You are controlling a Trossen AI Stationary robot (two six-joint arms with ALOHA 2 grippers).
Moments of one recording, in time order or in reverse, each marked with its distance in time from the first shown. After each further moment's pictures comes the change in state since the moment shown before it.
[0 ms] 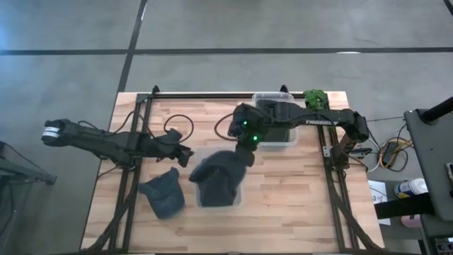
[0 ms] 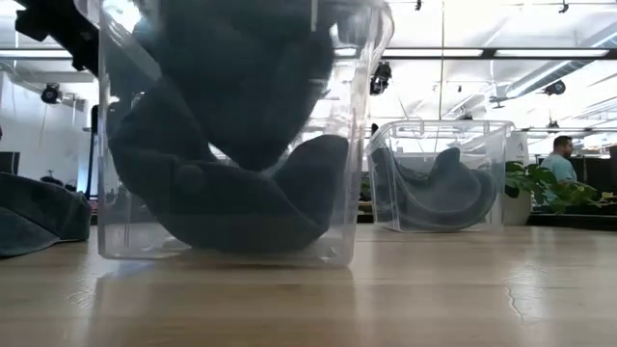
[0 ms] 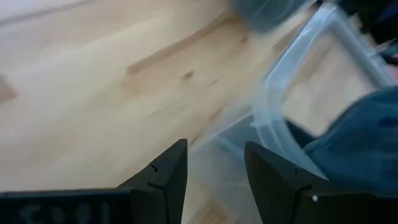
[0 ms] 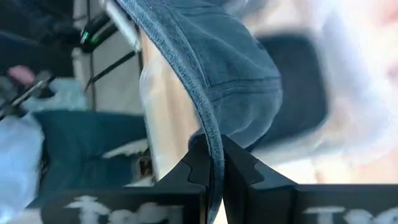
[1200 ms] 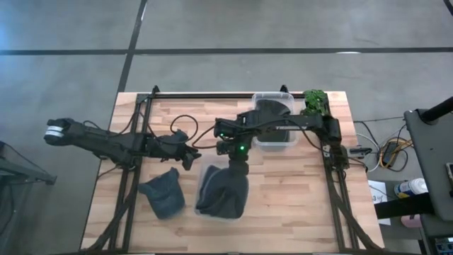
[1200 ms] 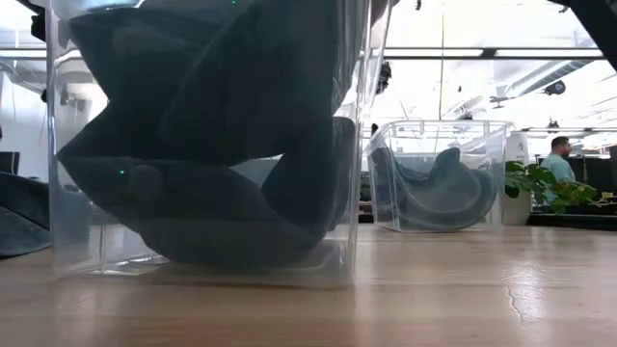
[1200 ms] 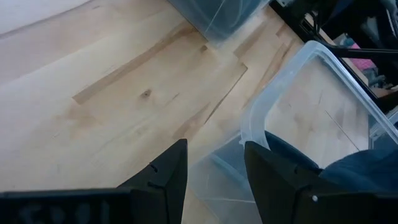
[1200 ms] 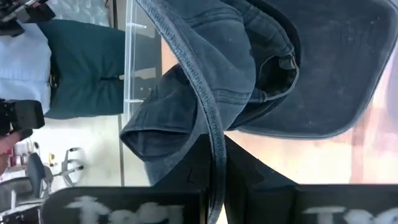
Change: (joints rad) left arm 0.002 0.075 0.002 0.182 0.057 0.121; right arm 0.003 0.294 0.184 -0.227 -0.230 -0.292
